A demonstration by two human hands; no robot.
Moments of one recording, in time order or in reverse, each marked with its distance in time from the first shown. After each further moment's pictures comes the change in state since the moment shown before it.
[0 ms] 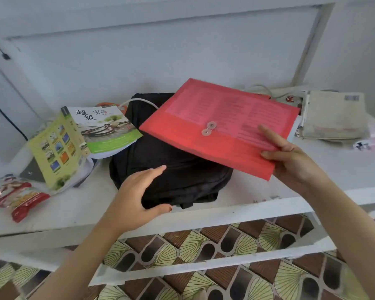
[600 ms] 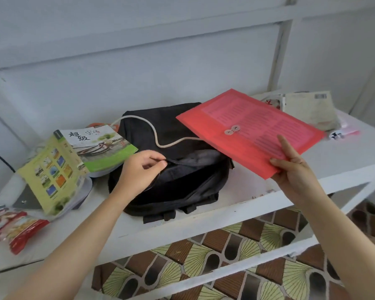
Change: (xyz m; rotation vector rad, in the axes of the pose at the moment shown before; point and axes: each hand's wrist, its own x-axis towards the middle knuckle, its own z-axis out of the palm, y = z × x) left_hand 0.069 0.018 -0.028 -0.335 0.133 -0.177; right_hand -0.037 0.028 0.001 0.239 0.374 -0.208
